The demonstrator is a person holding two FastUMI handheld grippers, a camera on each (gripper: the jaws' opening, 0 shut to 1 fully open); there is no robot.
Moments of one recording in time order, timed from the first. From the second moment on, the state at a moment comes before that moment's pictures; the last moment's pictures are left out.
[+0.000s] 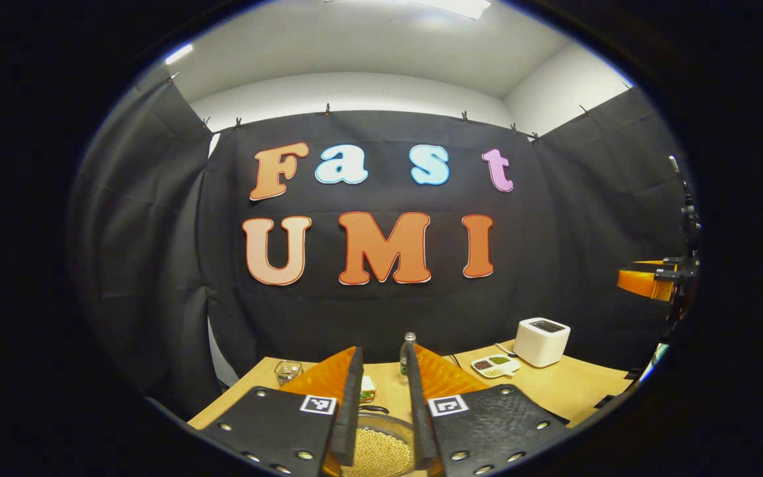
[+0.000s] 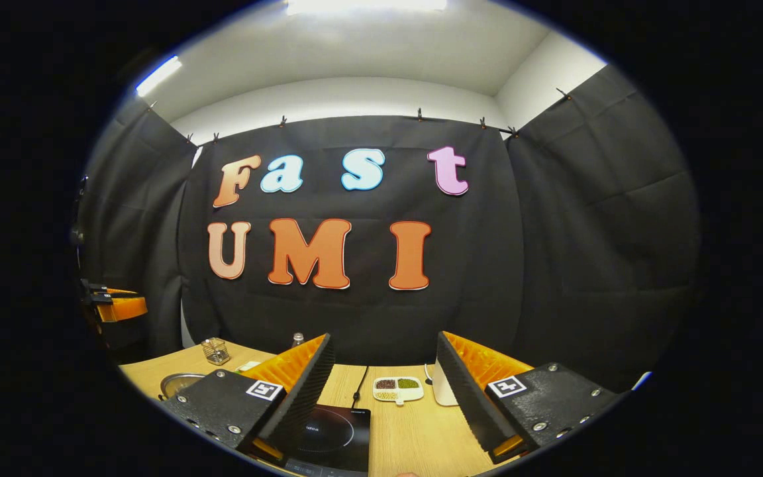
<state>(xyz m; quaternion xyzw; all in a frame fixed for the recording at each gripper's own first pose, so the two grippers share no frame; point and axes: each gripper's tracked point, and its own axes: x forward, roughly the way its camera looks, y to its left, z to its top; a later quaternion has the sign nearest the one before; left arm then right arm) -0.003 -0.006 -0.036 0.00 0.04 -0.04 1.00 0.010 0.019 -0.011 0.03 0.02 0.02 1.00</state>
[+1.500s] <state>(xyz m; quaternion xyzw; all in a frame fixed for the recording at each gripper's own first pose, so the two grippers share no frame) -0.119 0.005 -0.236 0.00 0.29 -0.06 0.96 0.023 0.043 -0.043 0.04 0.05 0.04 1.00</state>
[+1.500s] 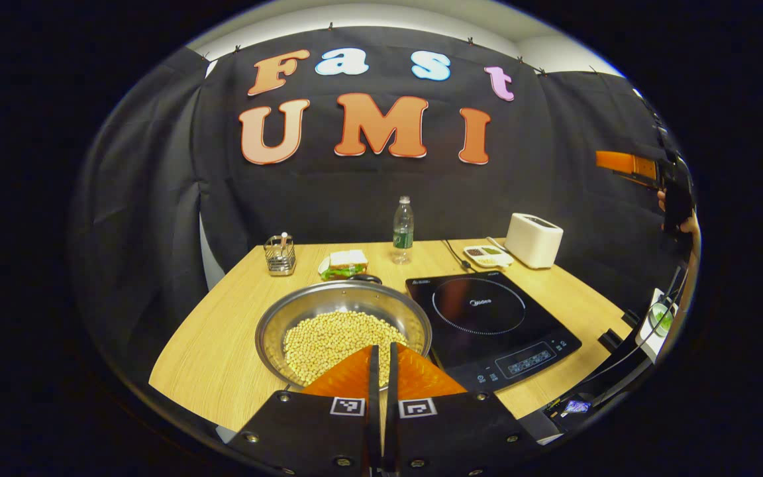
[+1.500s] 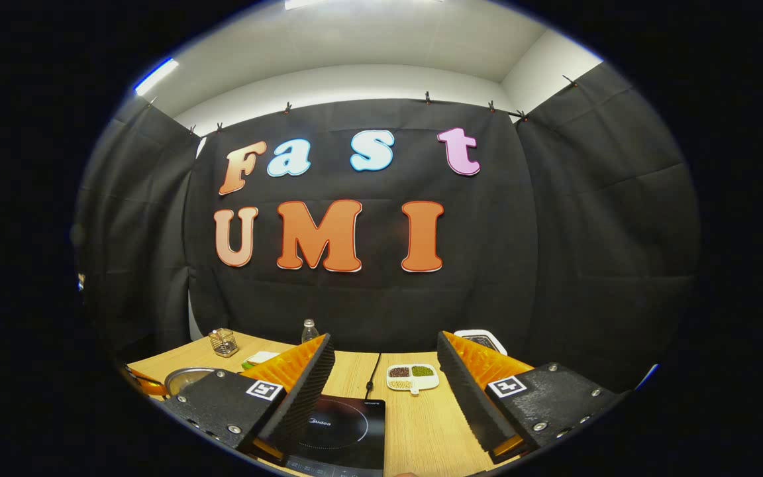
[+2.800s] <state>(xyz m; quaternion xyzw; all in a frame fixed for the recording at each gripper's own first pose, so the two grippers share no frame) -0.166 0.062 -0.347 -0.04 0.42 0.01 0.90 0.021 0.046 -0.057 0.03 0.06 0.04 1.00</state>
